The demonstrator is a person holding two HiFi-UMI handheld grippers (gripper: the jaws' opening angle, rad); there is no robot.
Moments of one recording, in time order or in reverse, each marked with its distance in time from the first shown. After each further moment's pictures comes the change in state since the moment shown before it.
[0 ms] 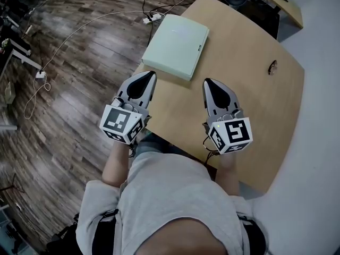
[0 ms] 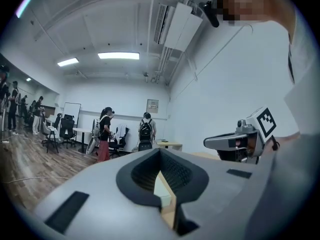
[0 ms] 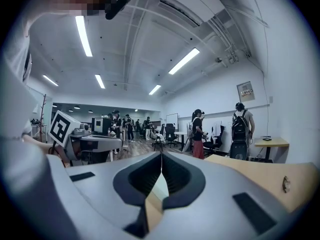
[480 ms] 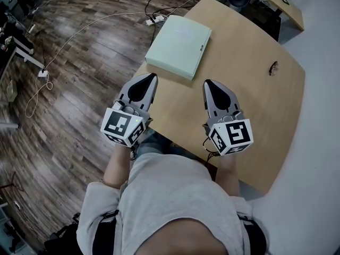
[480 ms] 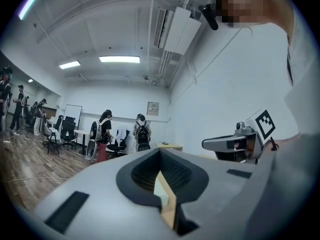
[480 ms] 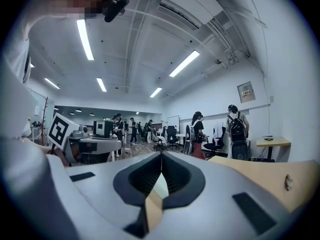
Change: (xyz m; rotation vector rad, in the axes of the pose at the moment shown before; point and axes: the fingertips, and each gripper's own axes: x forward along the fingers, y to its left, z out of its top) left arm -0.021 -0.011 0.004 0.002 -0.033 0.017; right arm -0.012 0.014 0.002 0.010 -0.032 0.020
